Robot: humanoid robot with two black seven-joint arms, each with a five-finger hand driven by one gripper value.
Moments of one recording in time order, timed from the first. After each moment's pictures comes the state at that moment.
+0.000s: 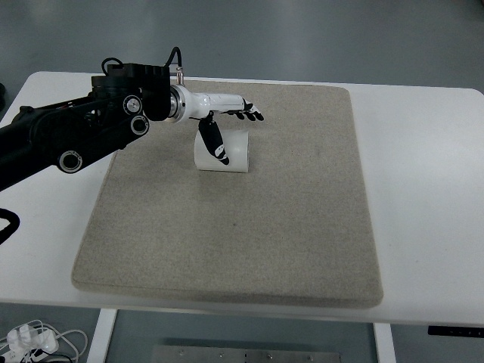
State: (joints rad) left arm -1.16 0.32 -0.37 -1.04 1.35 -0.40 0.17; right arm 0.00 0.00 -0.01 0.19 -0.04 -0.01 -0.03
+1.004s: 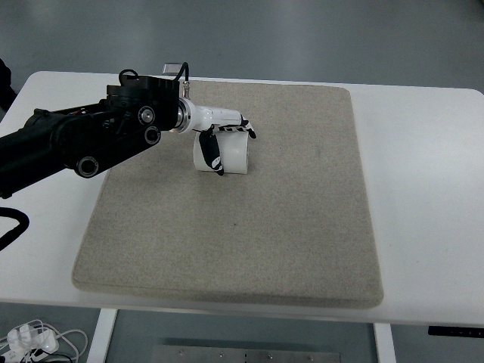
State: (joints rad) left arm -1.18 0.27 -0.29 -0.96 1.37 -0.41 0.17; right arm 0.00 0.00 -0.01 0.19 -0.04 -0.01 -0.03
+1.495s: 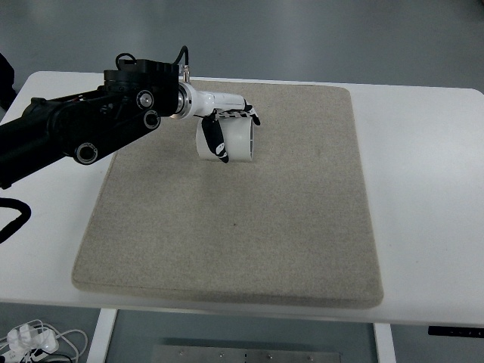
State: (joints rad) left arm -1.21 0.27 -0.34 -0.94 1.30 -0.42 0.16; right arm 0.00 0.00 -0.01 0.19 -0.04 -0.01 -0.03
